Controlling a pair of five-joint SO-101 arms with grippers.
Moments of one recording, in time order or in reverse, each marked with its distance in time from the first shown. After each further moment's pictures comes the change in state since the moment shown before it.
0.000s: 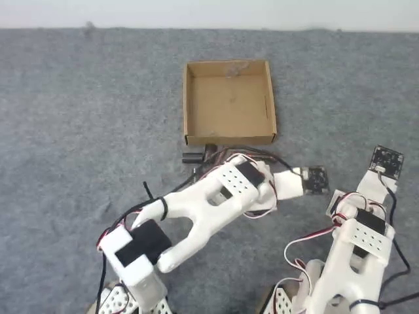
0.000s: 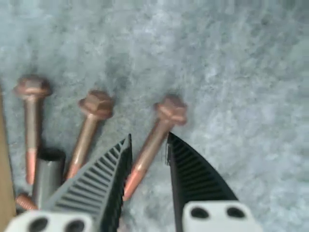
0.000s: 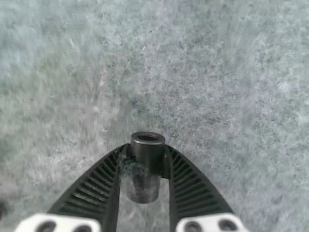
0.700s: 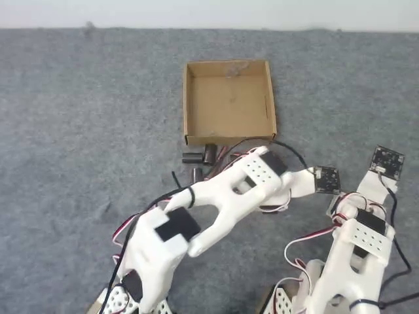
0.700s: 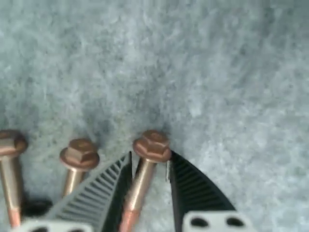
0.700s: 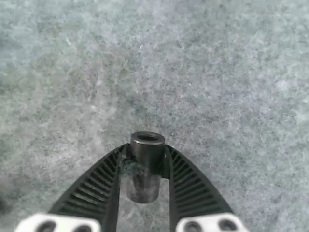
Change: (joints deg) left arm 1.4 18.6 -23.3 15.8 -2.8; right arm 0.2 0.0 0.1 -0.1 0.1
